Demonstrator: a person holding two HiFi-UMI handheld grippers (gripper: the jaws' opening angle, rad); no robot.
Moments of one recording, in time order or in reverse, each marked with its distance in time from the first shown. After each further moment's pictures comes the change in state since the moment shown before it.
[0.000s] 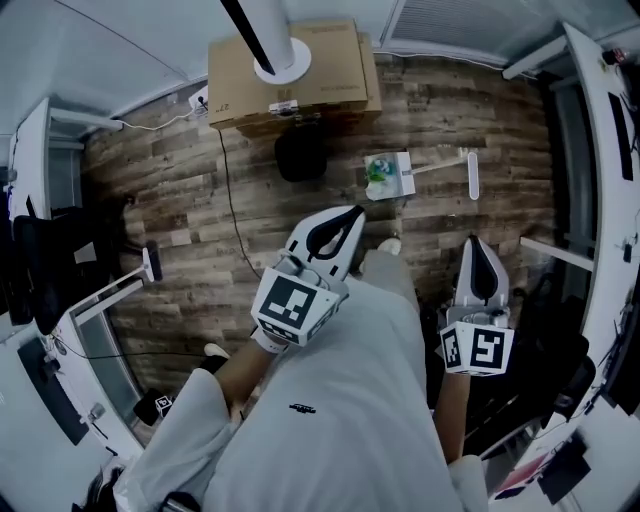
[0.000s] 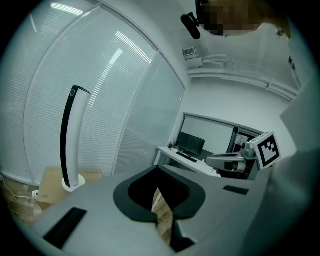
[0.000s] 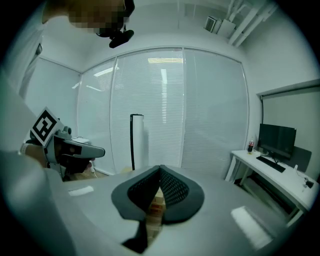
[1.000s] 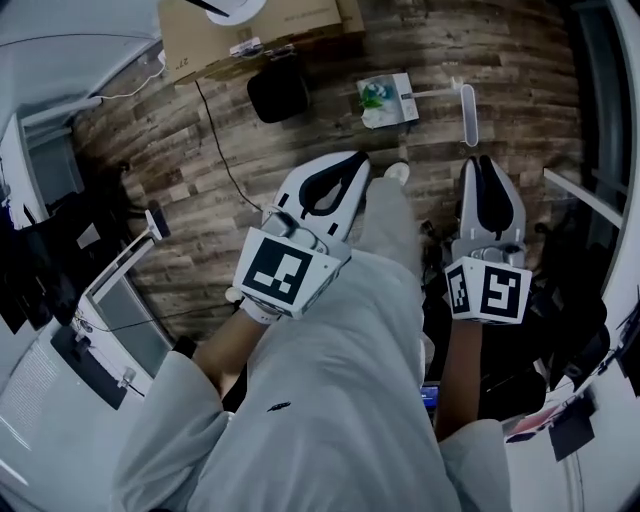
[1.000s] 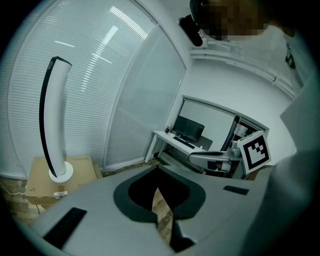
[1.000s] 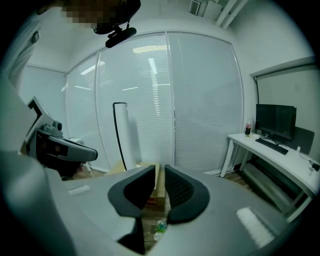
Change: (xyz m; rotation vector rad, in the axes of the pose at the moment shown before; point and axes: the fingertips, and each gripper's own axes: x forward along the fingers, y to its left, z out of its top) left arm 0.130 -0.038 -0.041 0.010 0.179 -0.048; right arm 0.075 -0.107 -0.065 0.089 0.078 -0.023
